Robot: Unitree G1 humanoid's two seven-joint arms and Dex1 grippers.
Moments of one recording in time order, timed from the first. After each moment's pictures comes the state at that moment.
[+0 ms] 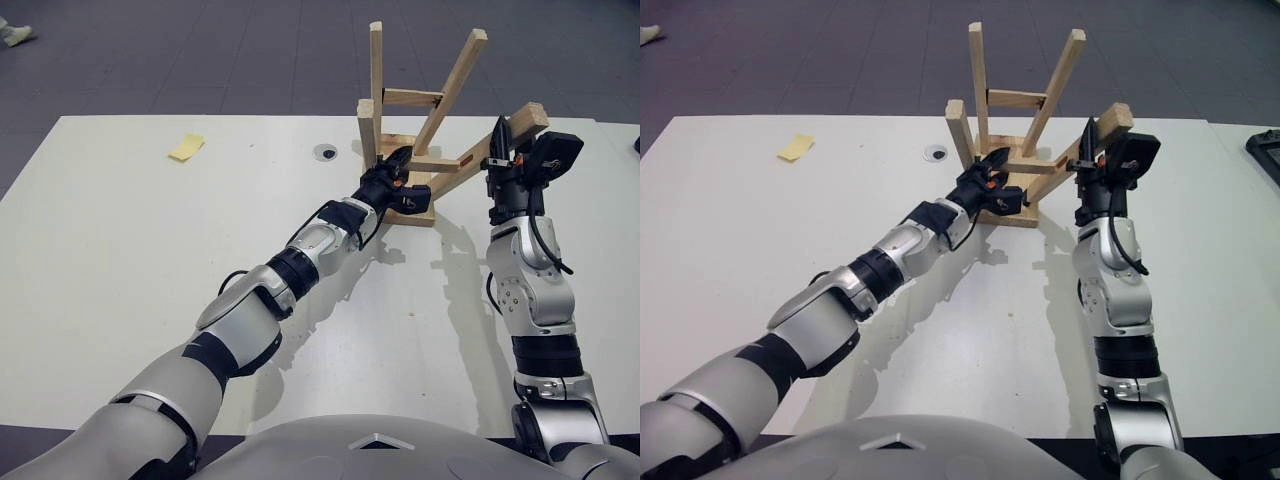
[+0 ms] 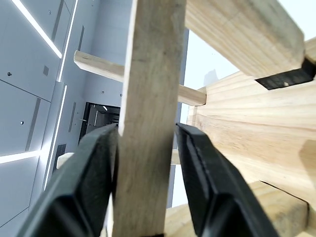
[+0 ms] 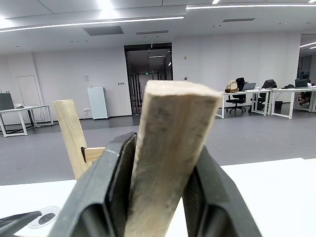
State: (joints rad) left arm -0.89 -0.04 -0.76 0.82 0.74 0.01 0.14; right arm -0.21 -0.39 0.00 -0.10 0.45 0.04 -0.18
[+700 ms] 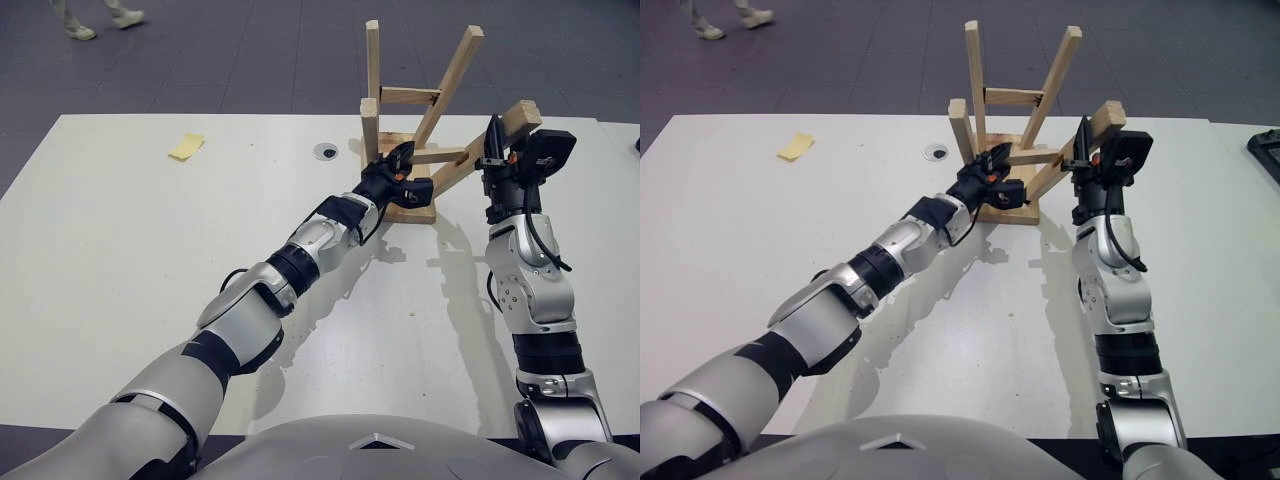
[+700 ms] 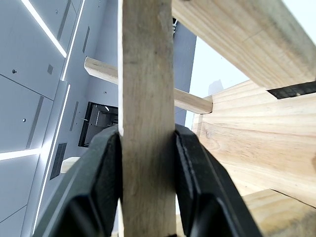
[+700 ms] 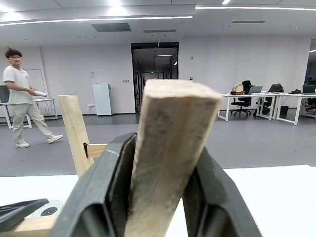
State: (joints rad) left arm -0.90 -0.04 -0.73 0.82 0.74 -0.02 0.14; right arm -0.22 -0.41 0.02 -0.09 0.44 0.04 -0.16
